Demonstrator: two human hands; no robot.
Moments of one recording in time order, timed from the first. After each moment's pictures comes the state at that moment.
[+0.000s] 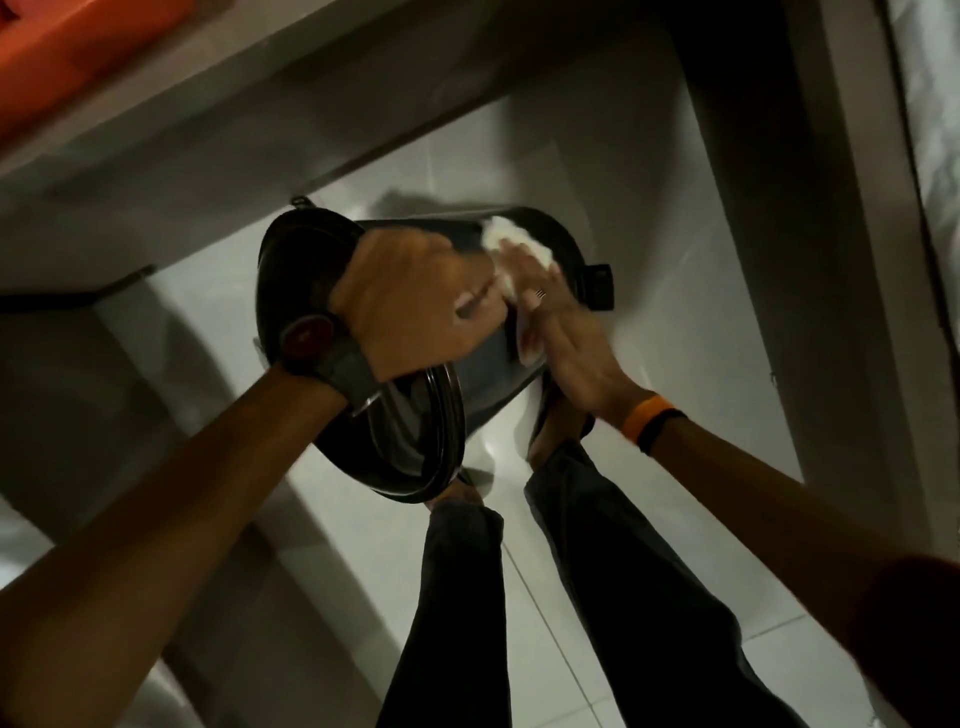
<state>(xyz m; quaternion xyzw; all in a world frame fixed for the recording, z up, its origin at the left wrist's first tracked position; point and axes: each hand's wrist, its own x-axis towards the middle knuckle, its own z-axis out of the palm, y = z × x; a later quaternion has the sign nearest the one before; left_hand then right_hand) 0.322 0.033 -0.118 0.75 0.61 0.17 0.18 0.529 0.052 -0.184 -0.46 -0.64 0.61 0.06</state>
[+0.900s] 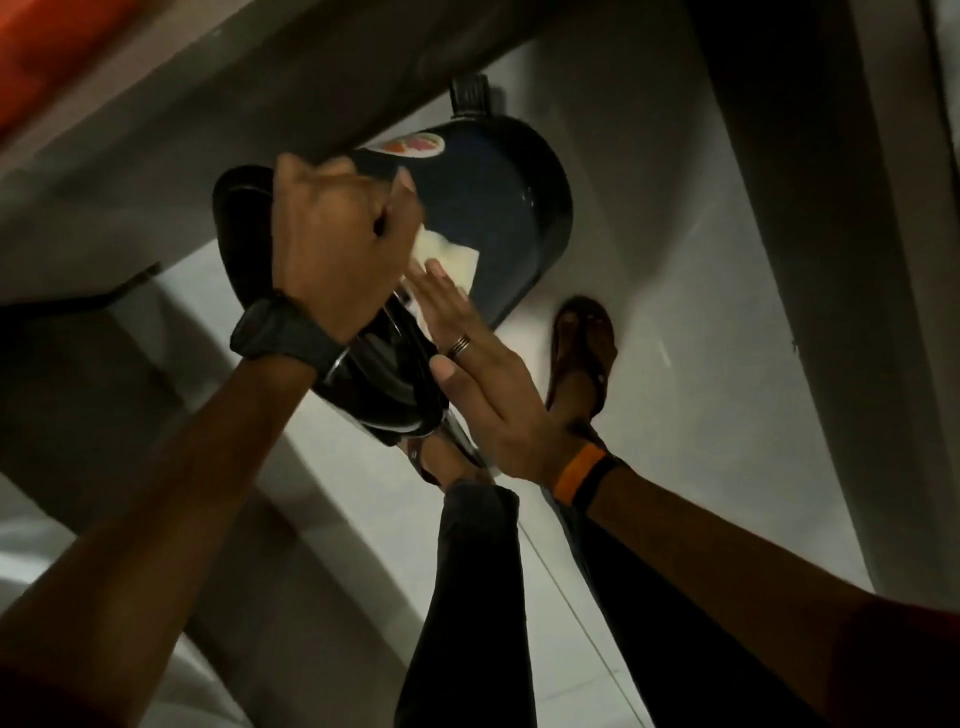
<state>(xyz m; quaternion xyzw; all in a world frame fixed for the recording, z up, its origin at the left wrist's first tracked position) 0.306 0.043 -0.126 0.63 0.74 0.18 0.14 0.482 -0.013 -0.158 -0.34 -0.68 0.63 0.15</state>
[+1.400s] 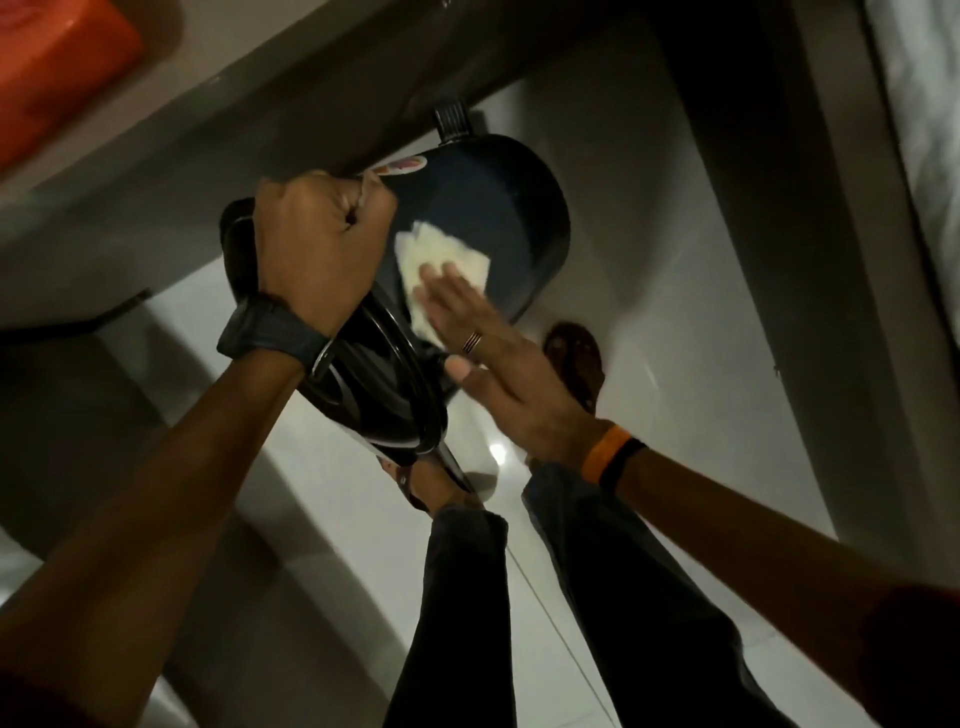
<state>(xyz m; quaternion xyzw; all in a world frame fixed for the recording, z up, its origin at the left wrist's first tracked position) 0.297 0.064 -0.131 0.52 0.80 0.24 0.18 0.507 0.032 -0.175 -0.29 -0.77 0.56 0.11</state>
